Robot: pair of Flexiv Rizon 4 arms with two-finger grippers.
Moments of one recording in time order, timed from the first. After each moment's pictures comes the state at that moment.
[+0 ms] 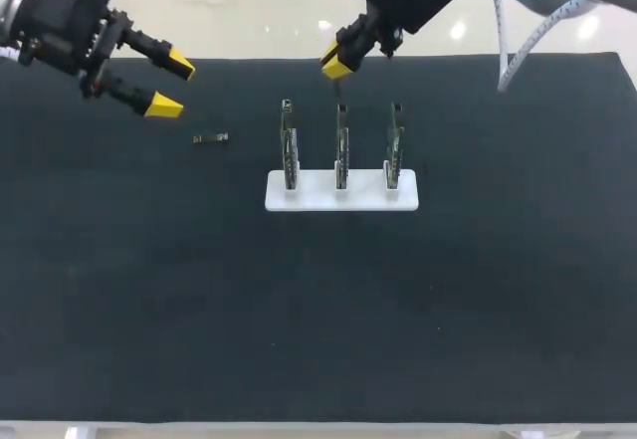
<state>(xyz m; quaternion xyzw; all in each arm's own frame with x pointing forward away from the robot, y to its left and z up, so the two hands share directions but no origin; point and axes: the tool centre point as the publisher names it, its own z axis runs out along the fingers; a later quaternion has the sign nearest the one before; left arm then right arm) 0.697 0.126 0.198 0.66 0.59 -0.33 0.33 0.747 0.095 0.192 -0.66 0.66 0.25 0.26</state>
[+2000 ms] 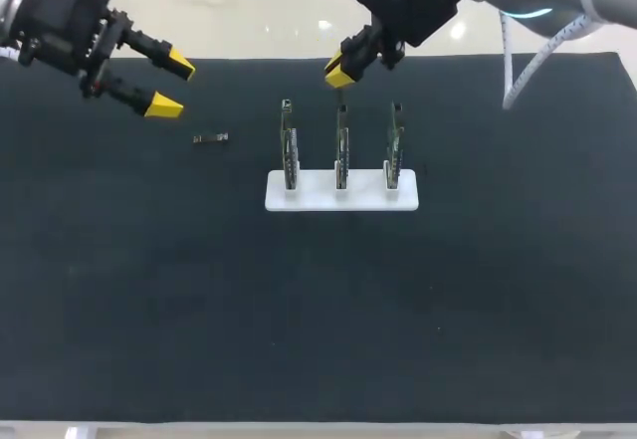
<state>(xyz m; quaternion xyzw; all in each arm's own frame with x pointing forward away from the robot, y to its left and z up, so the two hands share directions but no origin) 0.697 0.126 0.198 0.66 0.59 -0.33 0.33 0.743 0.091 0.181 -0.64 0.68 0.25 0.26</state>
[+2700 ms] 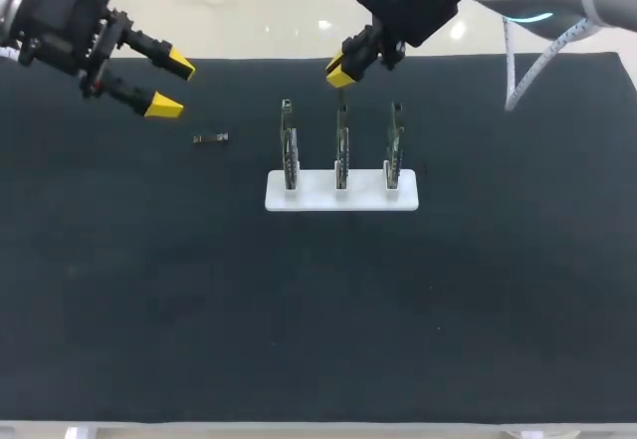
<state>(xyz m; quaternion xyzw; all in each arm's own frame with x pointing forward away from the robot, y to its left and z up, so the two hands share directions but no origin) 0.697 0.126 0.198 0.66 0.59 -0.33 0.33 0.742 0.089 0.181 -0.64 0.69 0.24 0.26</state>
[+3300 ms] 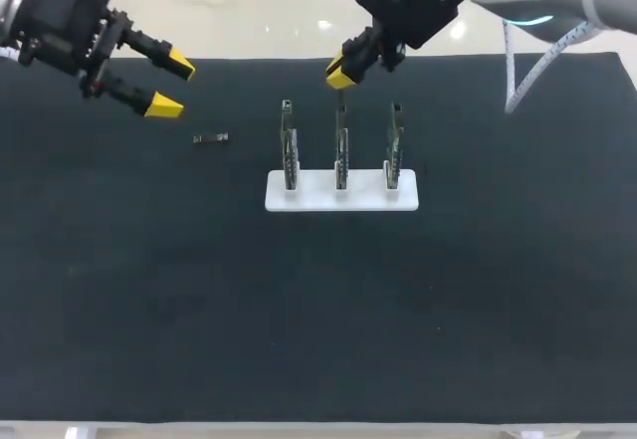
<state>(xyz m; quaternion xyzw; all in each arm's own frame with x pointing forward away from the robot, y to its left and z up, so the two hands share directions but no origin) 0.697 0.126 0.198 0.66 0.59 -0.33 0.33 0.741 0.089 0.179 -0.63 0.69 0.24 0.26</state>
